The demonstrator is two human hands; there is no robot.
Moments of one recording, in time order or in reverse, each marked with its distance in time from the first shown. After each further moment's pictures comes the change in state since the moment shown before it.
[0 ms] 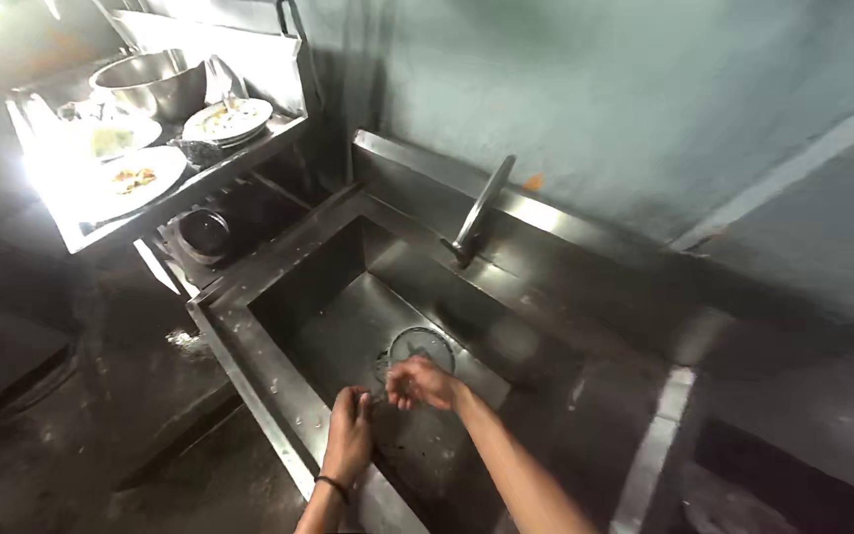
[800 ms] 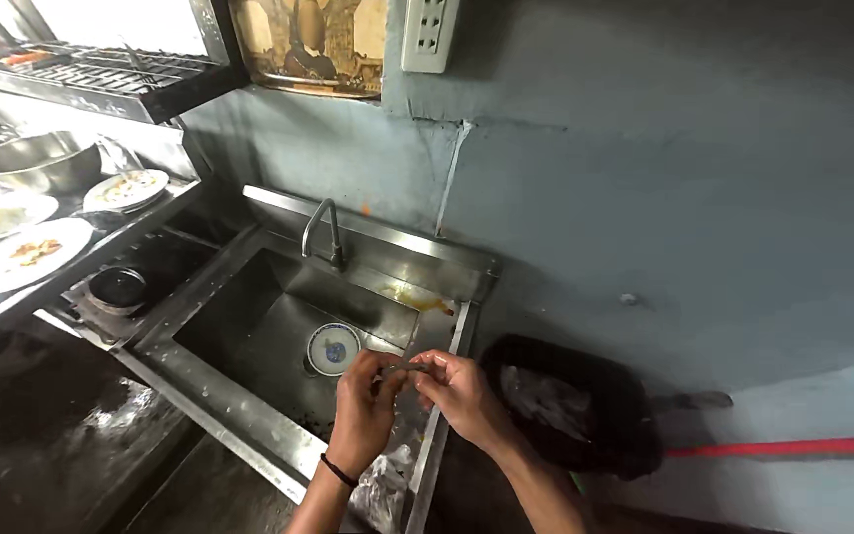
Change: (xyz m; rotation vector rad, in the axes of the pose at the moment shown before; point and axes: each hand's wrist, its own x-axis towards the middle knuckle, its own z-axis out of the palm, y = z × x) left_hand -0.181 0.159 0.121 -0.060 -0.324 0.715; right_hand -0.374 -0.004 0.057 -0.186 0.791 -0.601
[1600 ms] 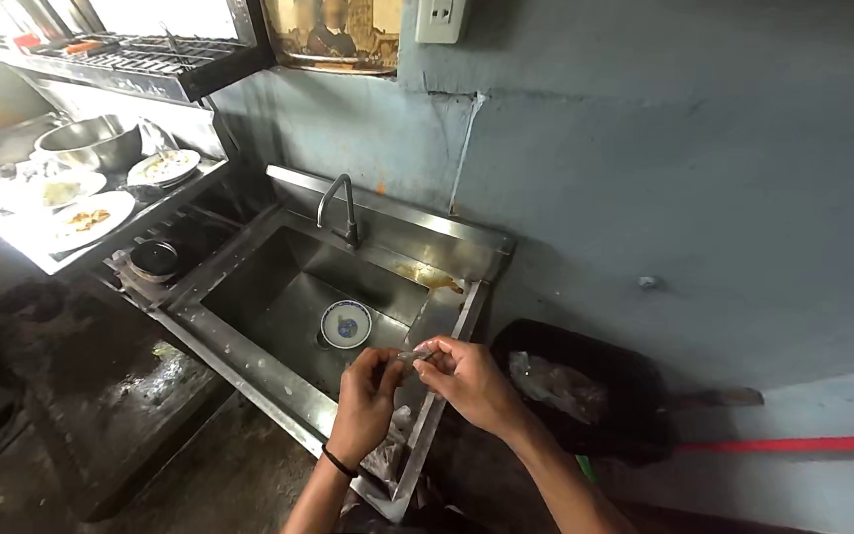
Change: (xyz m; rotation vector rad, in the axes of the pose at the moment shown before) left_hand -0.060 0.015 0.012 -0.069 0.042 -0.137; right_hand -0.042 0.000 -0.013 -0.228 -0.090 -0.026
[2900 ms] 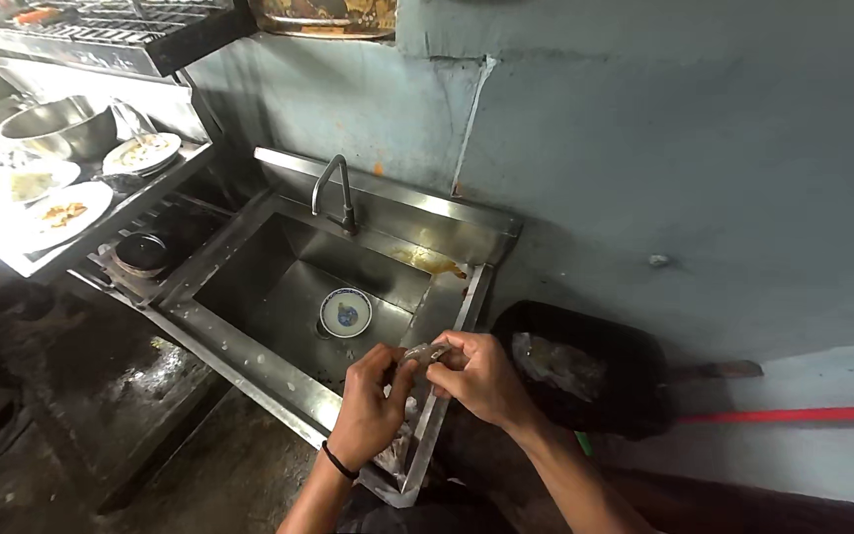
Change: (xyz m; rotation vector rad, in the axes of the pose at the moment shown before) left_hand 0.007 -0.001 -0.012 0.150 -0.129 0.157; right_hand 0.005 -0.001 0.011 0.172 0.070 -0.024
